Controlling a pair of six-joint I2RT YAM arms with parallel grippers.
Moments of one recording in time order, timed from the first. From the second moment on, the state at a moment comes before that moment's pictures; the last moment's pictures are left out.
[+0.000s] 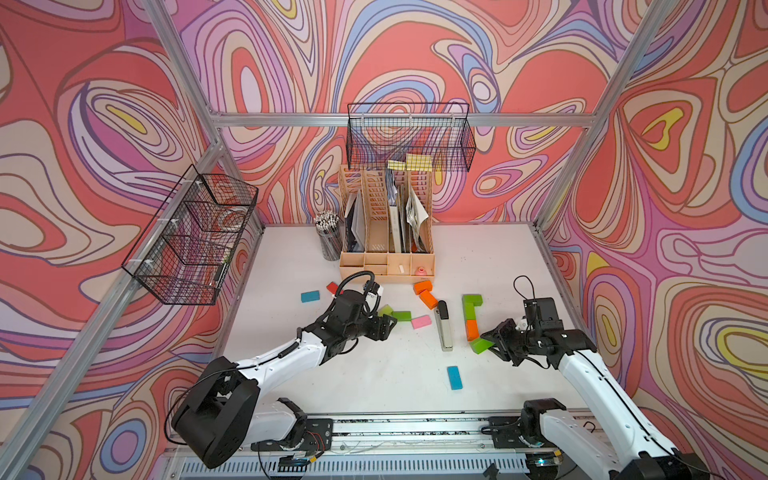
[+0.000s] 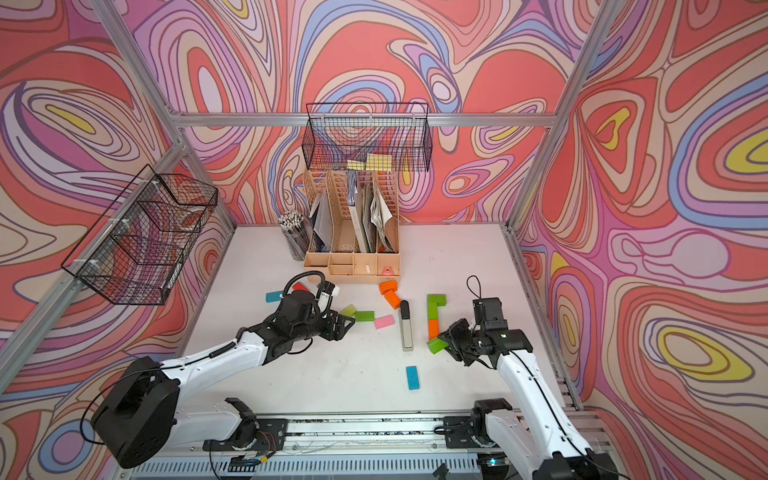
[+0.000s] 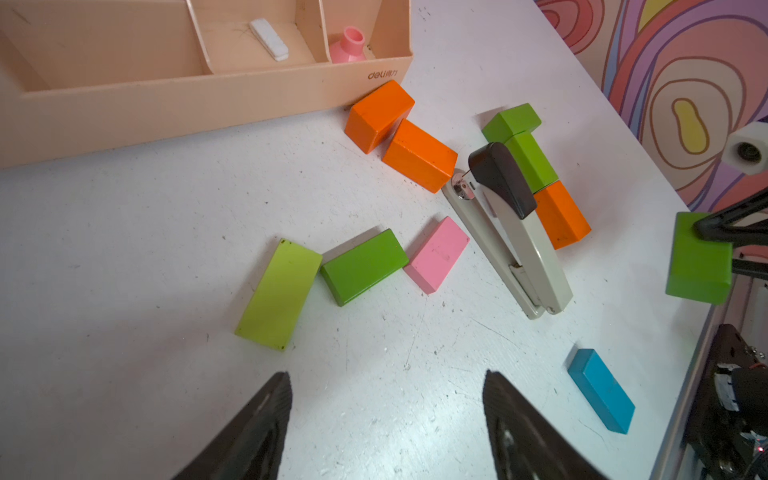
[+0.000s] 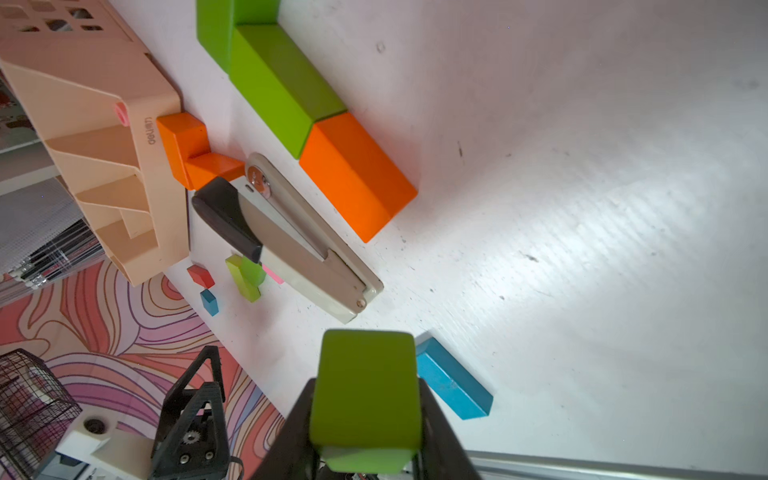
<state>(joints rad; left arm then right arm) -0.60 1.29 0.59 0.04 0.22 -0.31 0.04 0.92 0.61 -0.80 -0.47 1.09</state>
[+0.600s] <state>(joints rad) -0.60 1.29 0.59 0.04 0.22 -0.28 -0.11 1.09 0.57 -0.79 -0.54 1.07</state>
